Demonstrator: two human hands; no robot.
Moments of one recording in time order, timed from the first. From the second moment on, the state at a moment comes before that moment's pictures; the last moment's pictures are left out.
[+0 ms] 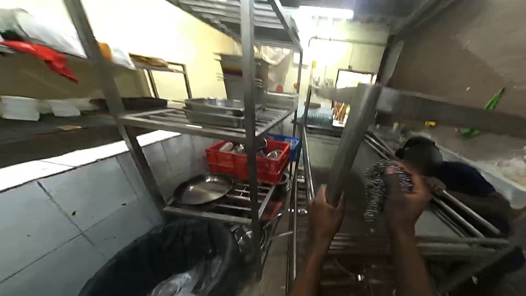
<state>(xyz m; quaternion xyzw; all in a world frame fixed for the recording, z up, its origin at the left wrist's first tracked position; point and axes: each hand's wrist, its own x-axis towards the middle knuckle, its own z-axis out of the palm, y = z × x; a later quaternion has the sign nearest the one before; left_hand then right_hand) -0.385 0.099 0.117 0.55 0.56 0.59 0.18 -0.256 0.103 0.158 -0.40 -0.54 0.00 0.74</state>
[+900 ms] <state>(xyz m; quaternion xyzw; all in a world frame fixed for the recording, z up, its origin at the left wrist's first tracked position) -0.285 -0.022 -0.141 0.28 0.59 0.37 0.66 -0.129 0.018 -0.167 -0.27 -0.06 0.73 0.62</state>
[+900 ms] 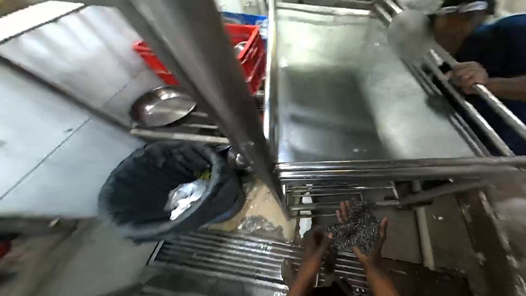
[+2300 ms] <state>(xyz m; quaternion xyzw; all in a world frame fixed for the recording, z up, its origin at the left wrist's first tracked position) -0.331 -0.018 -0.111 0.43 0.77 0.32 0.35 -0.232 0.029 -0.114 -0.60 -0.62 0.44 0.24</state>
